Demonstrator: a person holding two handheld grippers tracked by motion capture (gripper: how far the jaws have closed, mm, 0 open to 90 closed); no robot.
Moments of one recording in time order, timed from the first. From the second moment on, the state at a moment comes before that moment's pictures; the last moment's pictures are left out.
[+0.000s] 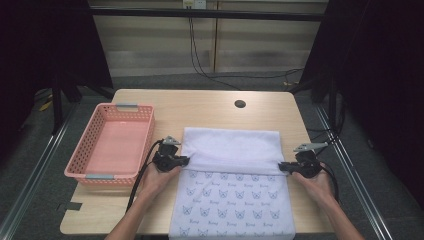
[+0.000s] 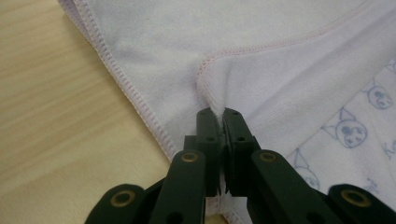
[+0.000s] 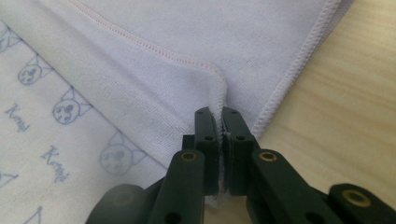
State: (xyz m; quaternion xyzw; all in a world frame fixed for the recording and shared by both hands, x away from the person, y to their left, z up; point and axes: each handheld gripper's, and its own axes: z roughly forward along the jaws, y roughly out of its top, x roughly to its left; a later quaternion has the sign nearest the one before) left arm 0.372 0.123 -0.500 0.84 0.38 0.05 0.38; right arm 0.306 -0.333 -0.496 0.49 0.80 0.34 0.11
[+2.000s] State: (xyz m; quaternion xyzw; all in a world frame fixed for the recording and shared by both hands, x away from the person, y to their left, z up) left arm 0.367 0.164 -0.340 0.77 0.31 0.09 0.55; right arm 0.329 -0.348 -0.358 0.42 0.73 0.50 0.19
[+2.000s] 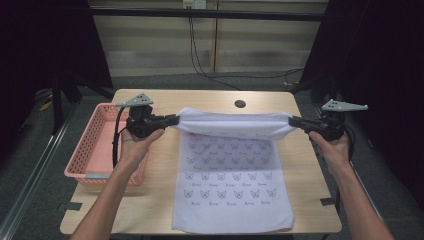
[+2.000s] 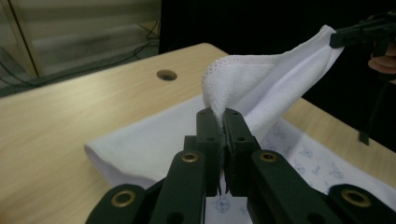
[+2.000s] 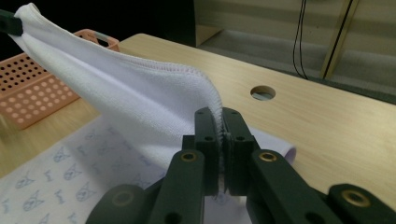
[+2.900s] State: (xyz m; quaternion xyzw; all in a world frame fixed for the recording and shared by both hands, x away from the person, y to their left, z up) left arm 0.241 0.170 -0.483 0.87 0.27 -0.04 0.42; right arm 0.195 -0.336 -0.469 0.39 0.82 0.41 0.06
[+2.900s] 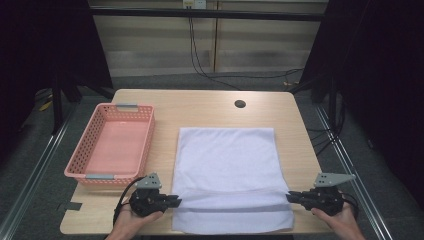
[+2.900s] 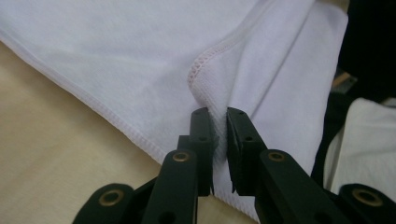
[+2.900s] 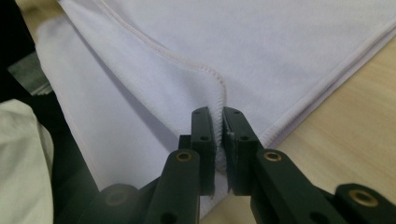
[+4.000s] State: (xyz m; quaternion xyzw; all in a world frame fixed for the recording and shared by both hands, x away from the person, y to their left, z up) left arm 0.323 0.135 -0.484 0.85 0.31 0.00 0.42; right arm 0.255 -0.317 -0.475 0.42 0.81 0.41 0.09
